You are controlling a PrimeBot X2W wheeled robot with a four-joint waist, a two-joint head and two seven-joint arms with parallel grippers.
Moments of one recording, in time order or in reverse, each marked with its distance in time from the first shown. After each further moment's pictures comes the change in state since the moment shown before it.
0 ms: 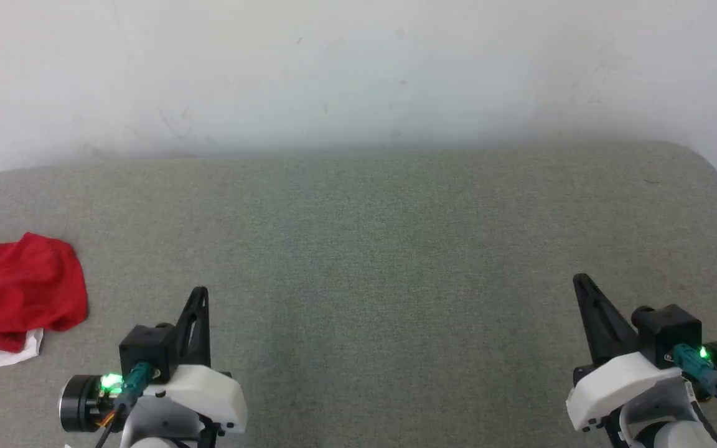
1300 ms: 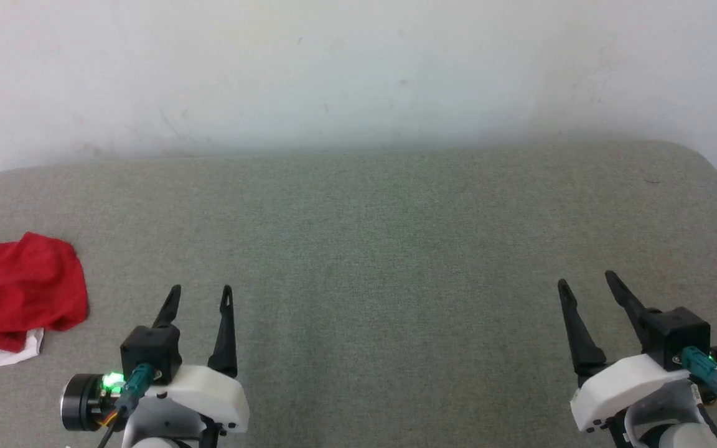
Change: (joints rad) left arm 0.002 0.000 -0.007 -0.007 0.000 0.002 -0.011; right arm 0.004 0.000 -0.012 0.005 0.020 0.000 -0.011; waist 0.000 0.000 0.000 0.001
